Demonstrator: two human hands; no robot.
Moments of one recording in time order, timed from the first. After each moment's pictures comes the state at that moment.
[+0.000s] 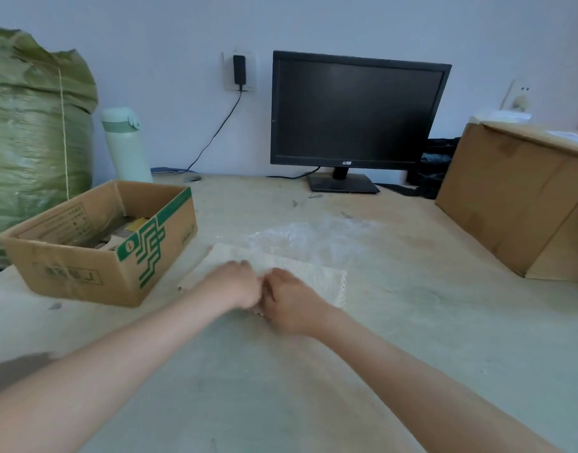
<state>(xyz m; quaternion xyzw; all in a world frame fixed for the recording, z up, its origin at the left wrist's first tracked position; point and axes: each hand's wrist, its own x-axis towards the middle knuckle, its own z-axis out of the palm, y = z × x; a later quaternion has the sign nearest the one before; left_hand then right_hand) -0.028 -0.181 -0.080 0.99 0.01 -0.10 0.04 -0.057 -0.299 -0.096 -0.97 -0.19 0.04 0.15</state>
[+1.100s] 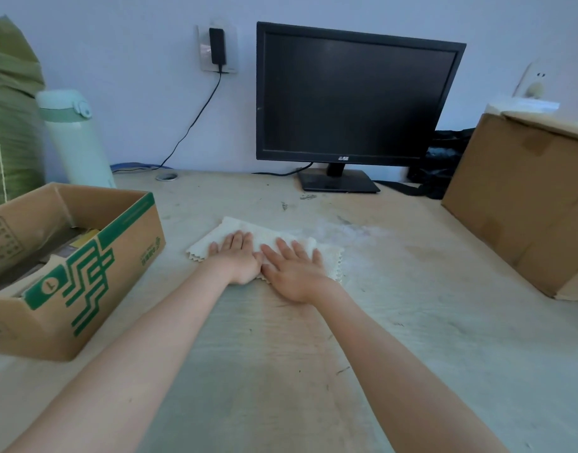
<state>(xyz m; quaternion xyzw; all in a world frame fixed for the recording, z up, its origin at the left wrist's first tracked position) 0.085 -0.200 -0.092 0.99 -0.03 -0.13 0.09 0.061 -0.327 -0.103 -0.98 -0.11 0.09 0.11</state>
